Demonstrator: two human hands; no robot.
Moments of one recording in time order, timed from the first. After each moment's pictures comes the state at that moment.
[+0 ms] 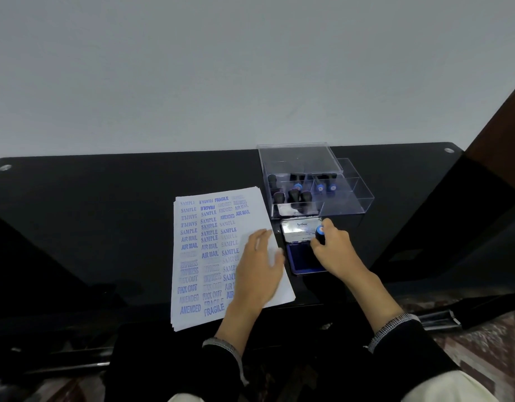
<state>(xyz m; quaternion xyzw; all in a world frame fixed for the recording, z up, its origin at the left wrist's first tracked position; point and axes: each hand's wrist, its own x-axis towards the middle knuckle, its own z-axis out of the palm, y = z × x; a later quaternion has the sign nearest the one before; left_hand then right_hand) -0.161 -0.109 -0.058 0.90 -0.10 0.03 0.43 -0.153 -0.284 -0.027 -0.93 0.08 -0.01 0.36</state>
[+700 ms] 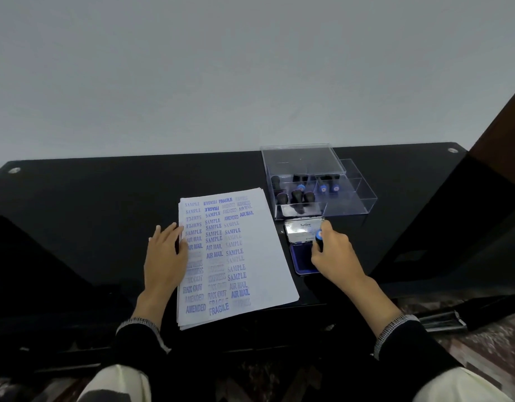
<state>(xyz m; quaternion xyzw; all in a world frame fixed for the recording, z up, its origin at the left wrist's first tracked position) -0.111 0.053 -0.076 0.95 0.04 0.10 0.30 -0.159 -0.275 -0.036 -0.96 0.06 -0.07 0.25</state>
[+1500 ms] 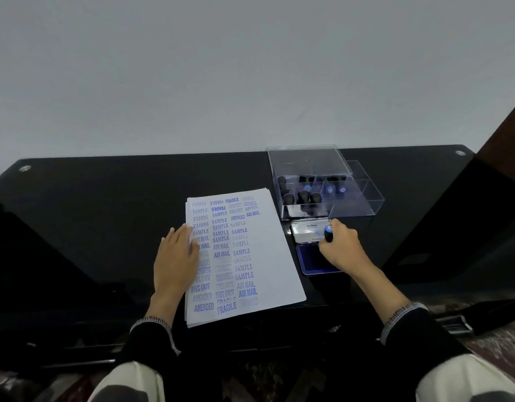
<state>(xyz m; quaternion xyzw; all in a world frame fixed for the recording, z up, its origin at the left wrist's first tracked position) -0.117 0.048 -0.079 0.96 0.02 0.09 0.25 -0.142 -0.279 -0.024 -0.93 0.14 0.01 0.34</state>
